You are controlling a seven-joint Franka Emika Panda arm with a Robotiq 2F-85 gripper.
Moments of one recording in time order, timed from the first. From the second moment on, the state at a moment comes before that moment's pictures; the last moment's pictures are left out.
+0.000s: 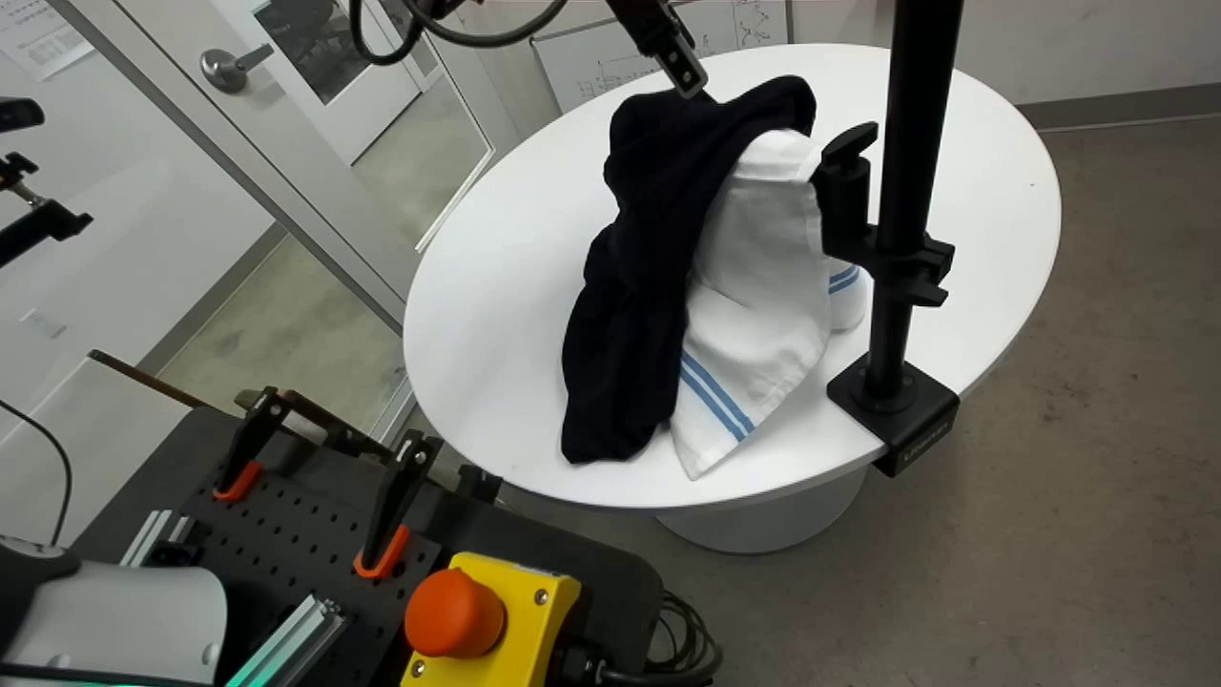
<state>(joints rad) -0.12 0.29 -0.30 -2.25 -0.63 2.67 1.26</state>
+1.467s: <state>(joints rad) -0.04 0.37 -0.34 -2.20 -0.63 2.67 1.26</state>
